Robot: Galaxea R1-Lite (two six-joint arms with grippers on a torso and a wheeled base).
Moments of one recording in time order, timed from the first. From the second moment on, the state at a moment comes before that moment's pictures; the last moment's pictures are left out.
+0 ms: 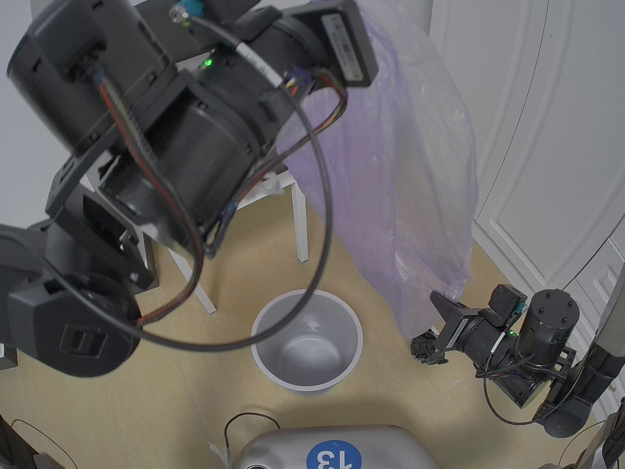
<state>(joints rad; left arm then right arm) -0.89 1.68 -1.14 -1.05 0.28 0.09 0.66 1.88 -0.22 -1.55 -0.30 0.45</state>
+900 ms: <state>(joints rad) -0.55 1.53 -0.33 -1.45 0.17 -0.03 0.59 1.34 -0.38 -0.76 -0.31 0.16</state>
